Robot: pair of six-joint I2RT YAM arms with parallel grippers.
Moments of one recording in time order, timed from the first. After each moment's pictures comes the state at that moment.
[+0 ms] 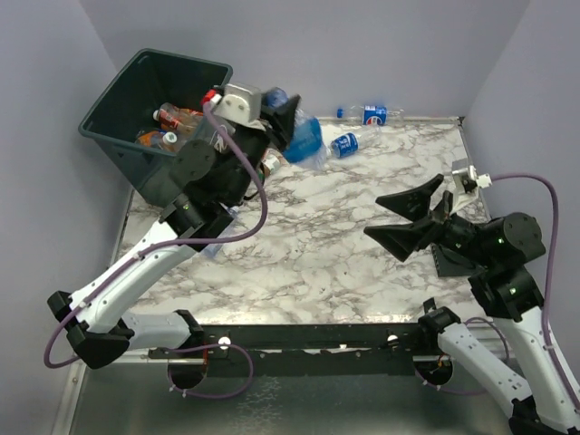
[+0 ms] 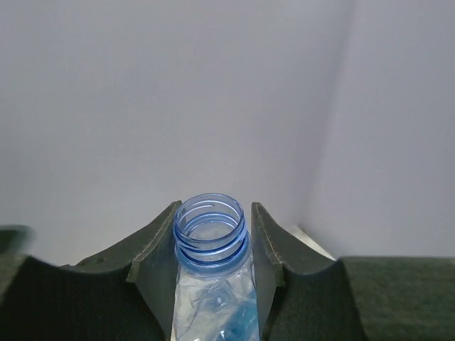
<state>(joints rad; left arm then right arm) -0.86 1.22 1.43 0.16 -0.23 -0.01 0.41 0.63 0.96 -0.12 -0.69 0.50</state>
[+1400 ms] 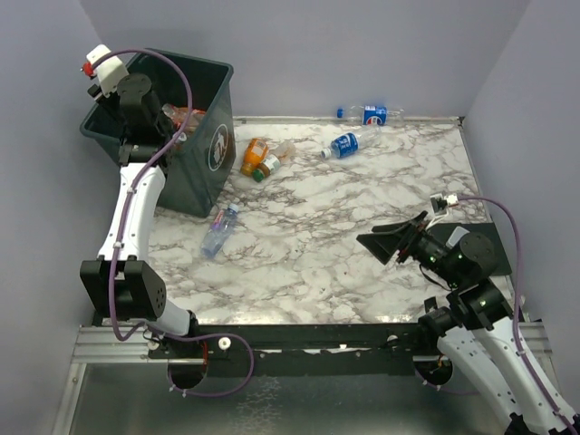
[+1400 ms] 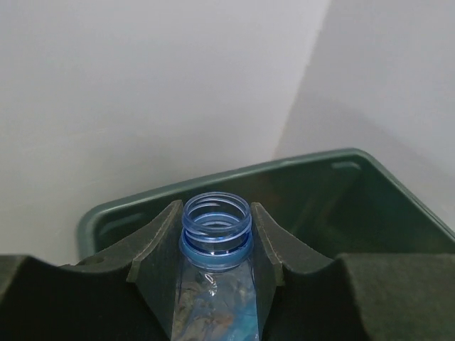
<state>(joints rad) -0.01 1.49 1.52 0.10 -0.89 -0.11 0.41 0.41 0.55 -0.15 -0.43 0.70</state>
